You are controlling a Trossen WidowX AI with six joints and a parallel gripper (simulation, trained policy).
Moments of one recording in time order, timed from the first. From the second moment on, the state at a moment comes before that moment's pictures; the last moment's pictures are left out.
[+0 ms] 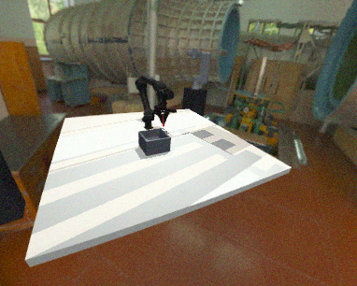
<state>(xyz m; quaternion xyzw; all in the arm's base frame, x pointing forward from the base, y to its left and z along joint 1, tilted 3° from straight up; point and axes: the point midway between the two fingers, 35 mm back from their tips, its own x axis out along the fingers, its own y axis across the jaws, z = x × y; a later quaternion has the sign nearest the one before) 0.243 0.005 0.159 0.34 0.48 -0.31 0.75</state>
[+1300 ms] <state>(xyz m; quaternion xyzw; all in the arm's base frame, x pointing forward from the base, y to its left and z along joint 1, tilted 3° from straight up) 0.306 -0.095 0.130 0.37 0.44 -0.37 0.73</state>
